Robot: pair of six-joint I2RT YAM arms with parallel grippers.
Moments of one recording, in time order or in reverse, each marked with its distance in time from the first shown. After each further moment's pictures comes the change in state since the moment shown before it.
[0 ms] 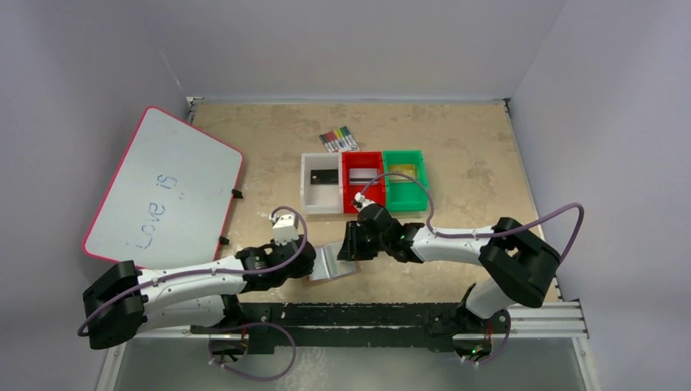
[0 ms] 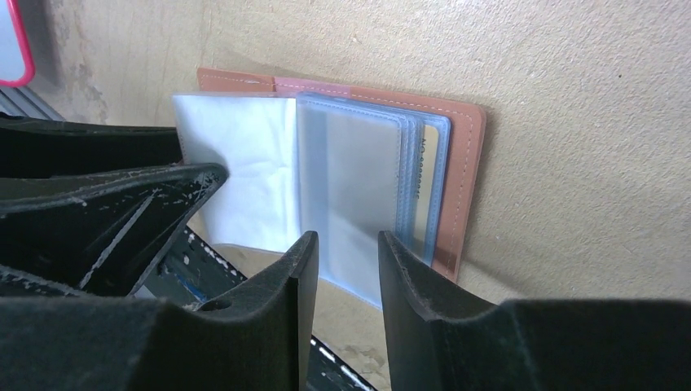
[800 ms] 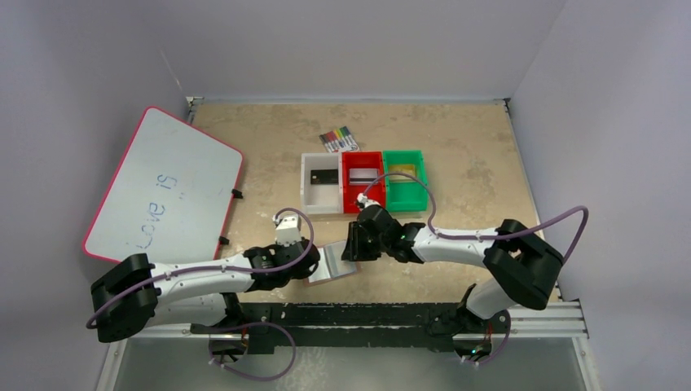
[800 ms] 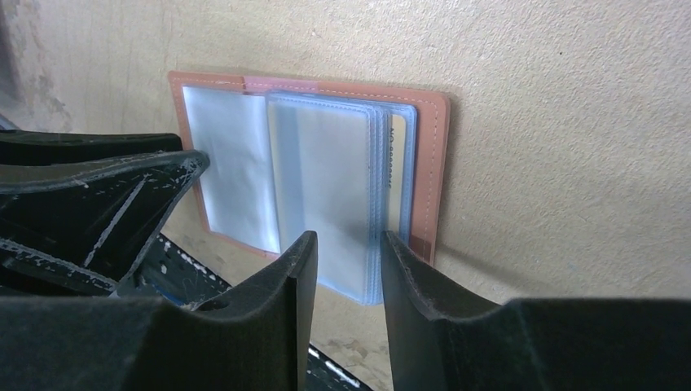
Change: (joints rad) left arm -0.007 0.085 -0.004 0.010 -0.012 -0.007; right arm 0.014 -0.026 0.013 -0.087 0.069 0.009
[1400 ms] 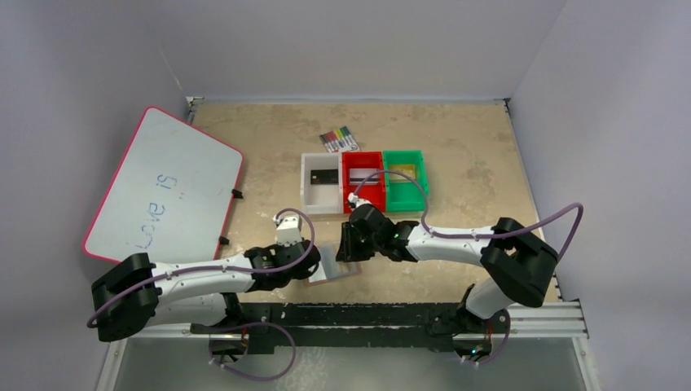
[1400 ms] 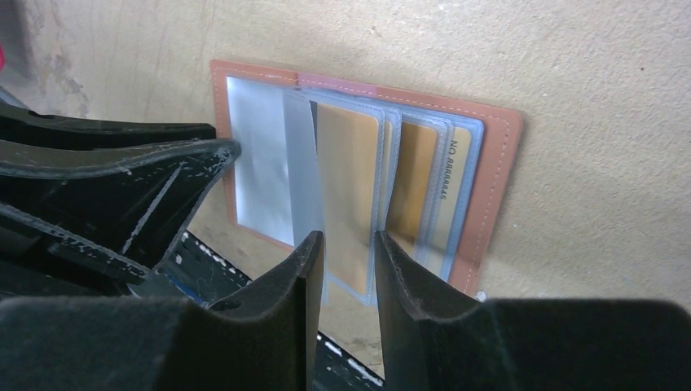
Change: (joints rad) left arm -0.006 0.006 0.000 0.005 -0.002 0.007; right arm 0.041 0.032 0.063 -0.031 -0.006 -0.017
